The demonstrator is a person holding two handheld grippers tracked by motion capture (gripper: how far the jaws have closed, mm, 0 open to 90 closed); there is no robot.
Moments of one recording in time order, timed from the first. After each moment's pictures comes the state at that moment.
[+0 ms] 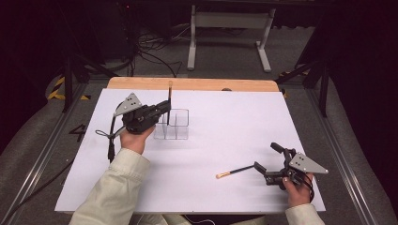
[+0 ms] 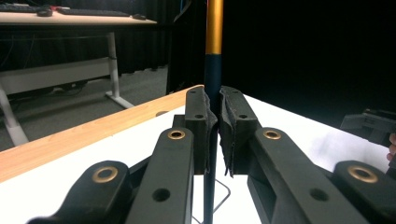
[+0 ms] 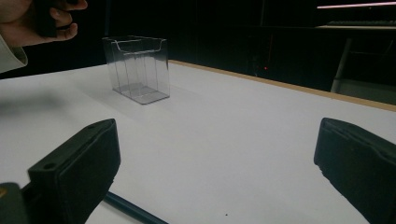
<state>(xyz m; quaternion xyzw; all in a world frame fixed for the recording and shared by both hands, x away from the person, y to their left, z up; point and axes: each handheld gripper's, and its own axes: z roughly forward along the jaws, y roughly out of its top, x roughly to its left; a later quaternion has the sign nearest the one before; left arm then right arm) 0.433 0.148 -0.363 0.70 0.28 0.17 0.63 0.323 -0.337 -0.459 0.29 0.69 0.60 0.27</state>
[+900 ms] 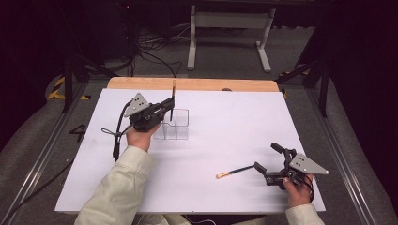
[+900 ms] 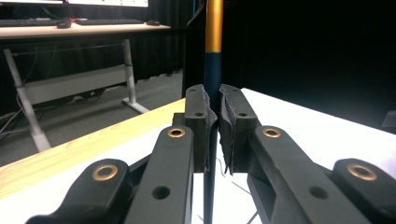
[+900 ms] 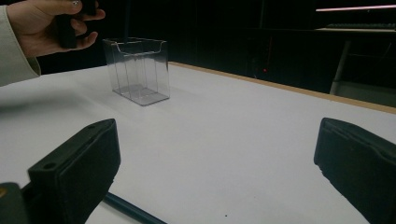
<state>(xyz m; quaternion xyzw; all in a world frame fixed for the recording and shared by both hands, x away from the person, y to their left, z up) 0.449 0.135 -0.379 0.70 0.27 0.21 0.63 0.322 -0.337 -0.459 0.29 0.69 0.60 0.28</state>
